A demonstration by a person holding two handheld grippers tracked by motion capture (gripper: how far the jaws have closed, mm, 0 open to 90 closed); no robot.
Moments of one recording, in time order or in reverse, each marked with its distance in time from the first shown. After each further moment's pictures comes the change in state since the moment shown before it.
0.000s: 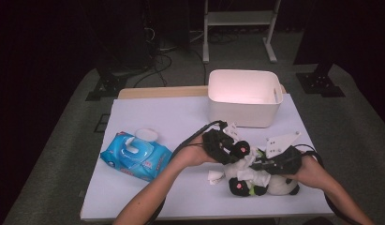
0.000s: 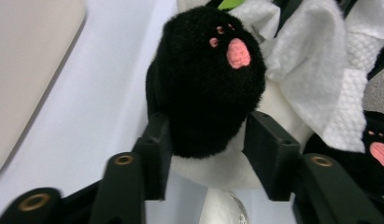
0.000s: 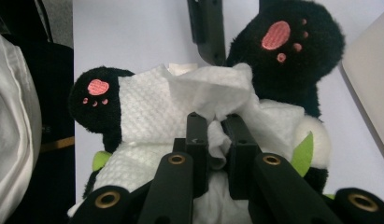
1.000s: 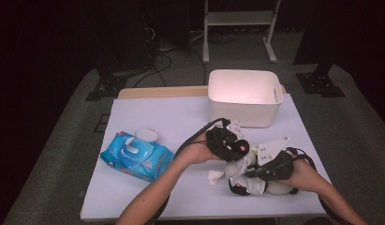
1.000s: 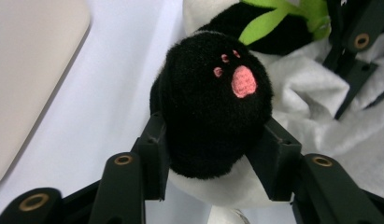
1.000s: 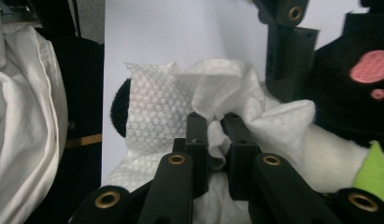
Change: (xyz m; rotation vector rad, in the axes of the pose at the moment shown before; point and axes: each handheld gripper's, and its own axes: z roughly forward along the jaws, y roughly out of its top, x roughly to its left) left arm 0.005 0.007 0.005 -0.011 0.006 -0.017; right arm 0.014 0.012 0.014 0.022 0.083 -0.048
